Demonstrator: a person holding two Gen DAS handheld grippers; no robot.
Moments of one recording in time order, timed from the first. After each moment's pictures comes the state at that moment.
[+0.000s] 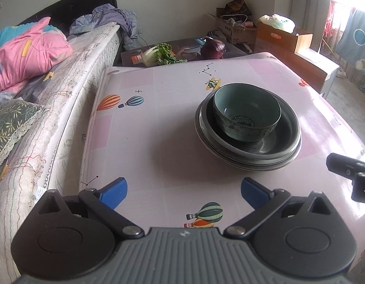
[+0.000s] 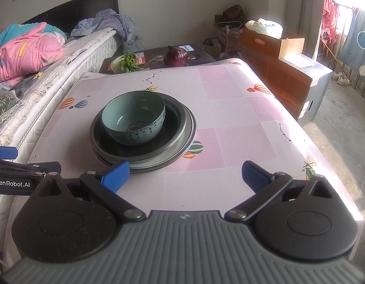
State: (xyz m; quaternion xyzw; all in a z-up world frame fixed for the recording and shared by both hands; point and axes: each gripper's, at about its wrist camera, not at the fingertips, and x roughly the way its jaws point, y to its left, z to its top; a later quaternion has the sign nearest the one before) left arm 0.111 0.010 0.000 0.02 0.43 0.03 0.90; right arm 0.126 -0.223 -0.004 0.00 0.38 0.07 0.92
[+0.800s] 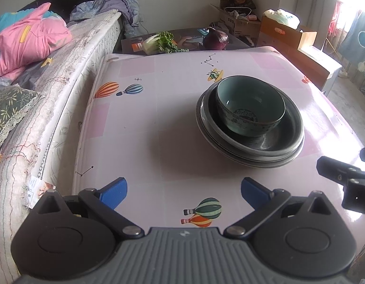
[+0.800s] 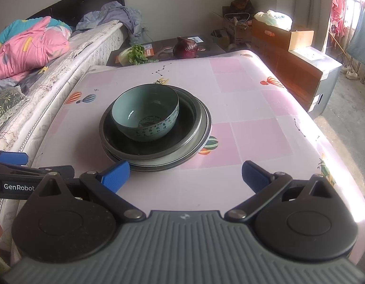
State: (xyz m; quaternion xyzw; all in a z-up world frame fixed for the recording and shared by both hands) left arm 0.118 0.013 -0.006 0.00 0.45 0.03 0.89; right arm 0.141 -0.210 -0.008 0.01 0.40 0.08 0.91
